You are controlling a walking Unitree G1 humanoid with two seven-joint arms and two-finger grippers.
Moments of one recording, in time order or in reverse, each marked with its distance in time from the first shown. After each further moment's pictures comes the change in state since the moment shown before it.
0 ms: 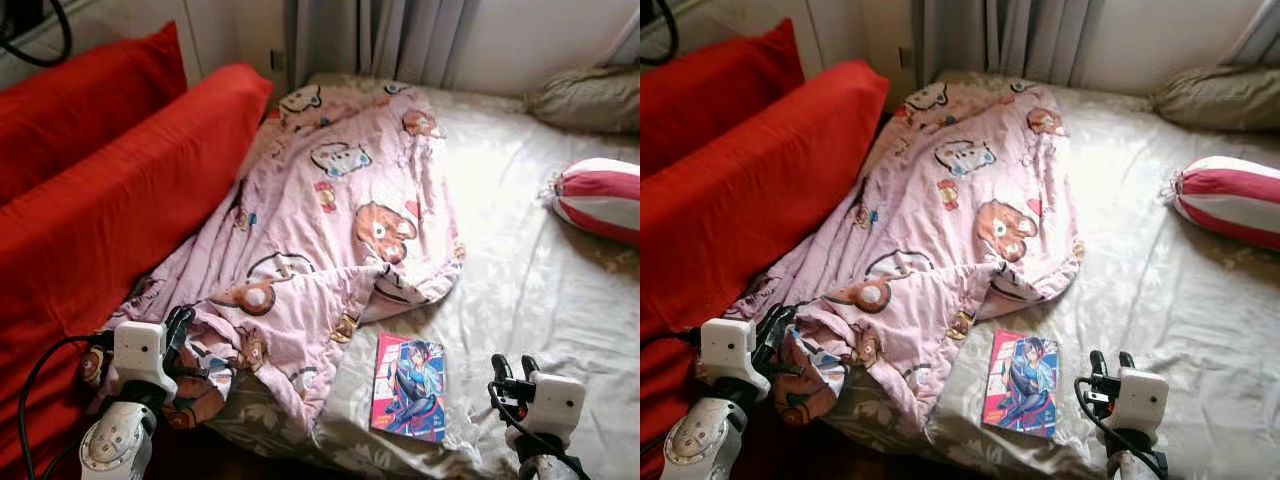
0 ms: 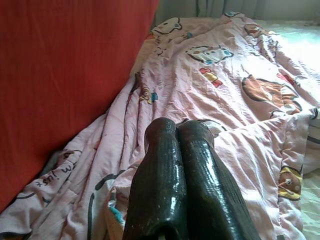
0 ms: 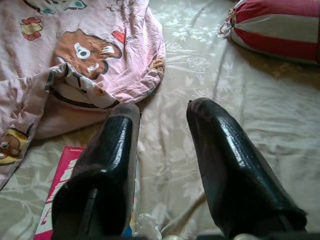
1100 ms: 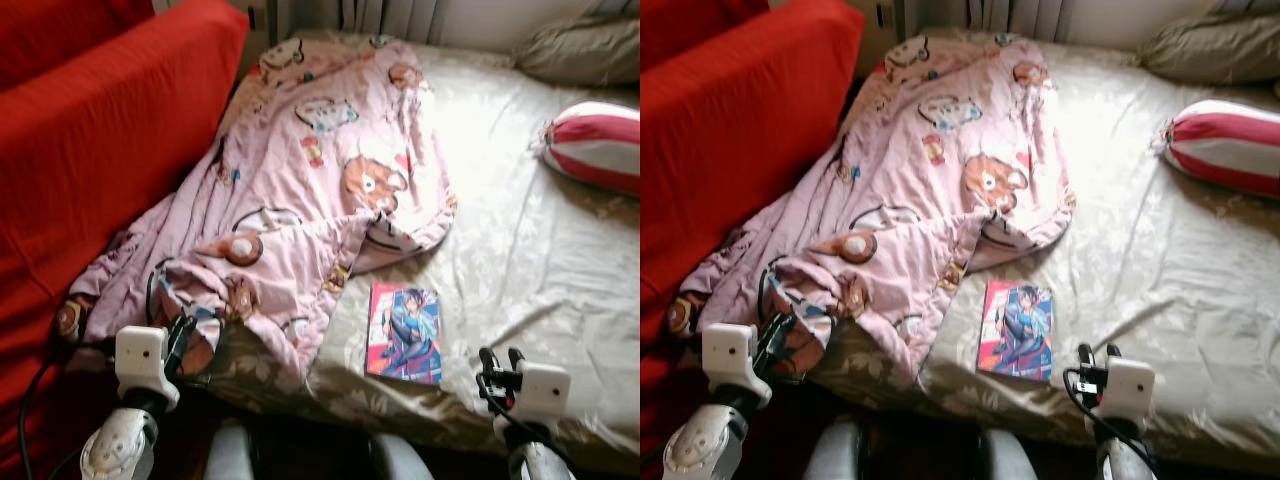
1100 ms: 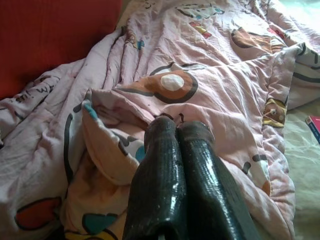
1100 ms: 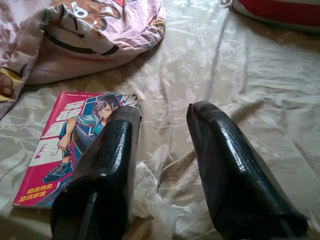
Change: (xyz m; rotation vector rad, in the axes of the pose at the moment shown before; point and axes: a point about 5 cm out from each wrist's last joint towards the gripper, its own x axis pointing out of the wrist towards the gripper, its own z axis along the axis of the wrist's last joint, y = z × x) left arm -0.009 -0.006 -0.003 -0.024 0.048 0.012; right arm 0.010 0.012 0.006 0.004 0.005 0.033
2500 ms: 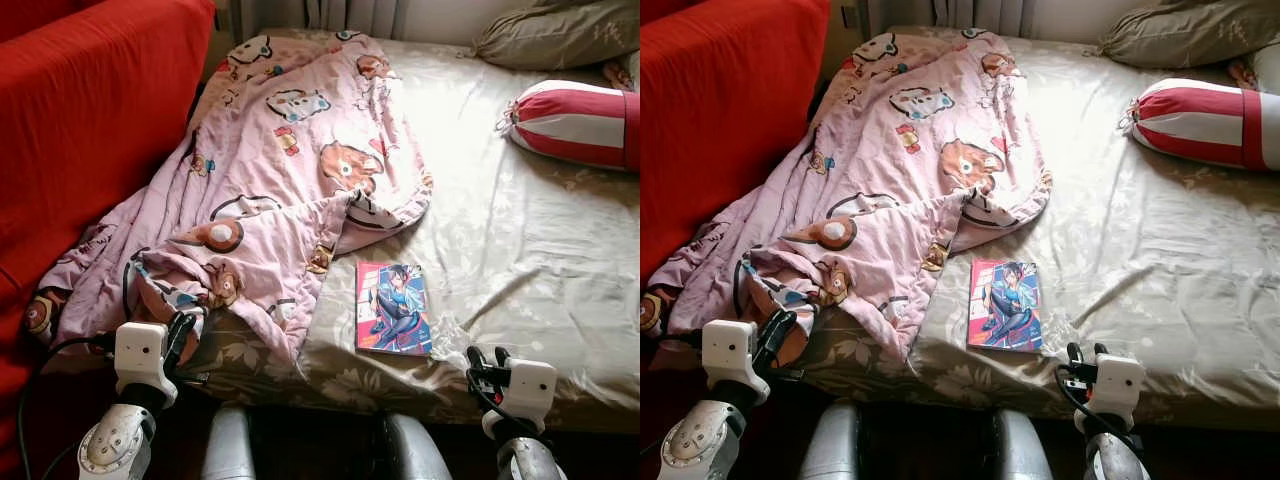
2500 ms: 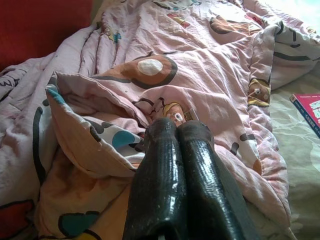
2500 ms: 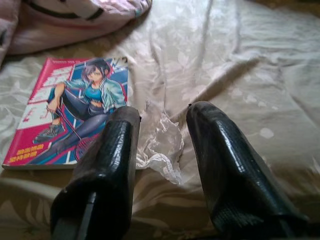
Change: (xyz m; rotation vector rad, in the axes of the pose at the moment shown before) left arm 0.003 0.004 0.003 0.023 0.009 -0.010; right arm 0.004 0.011 -0.007 0.031 0.054 0.023
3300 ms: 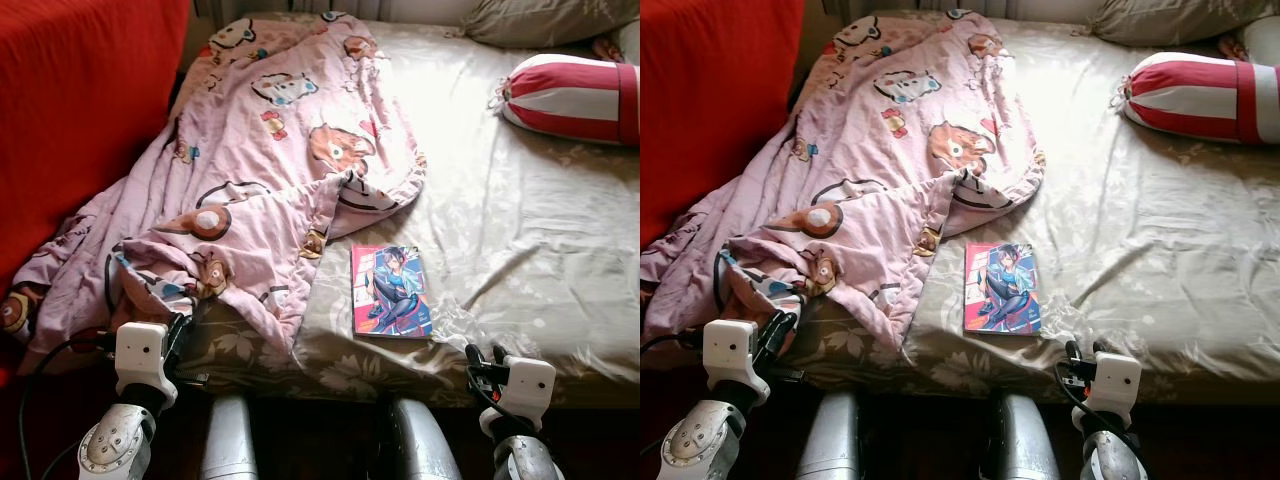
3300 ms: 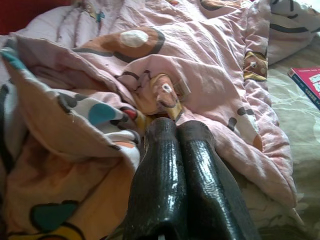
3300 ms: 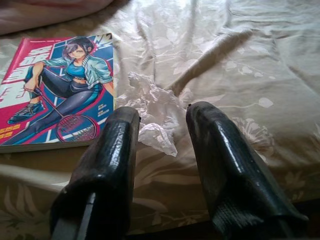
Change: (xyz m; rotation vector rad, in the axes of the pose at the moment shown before) left arm 0.001 0.000 -0.002 -0.005 0.020 -0.002; right arm 0.001 0.003 0.002 0.021 -0.020 0.001
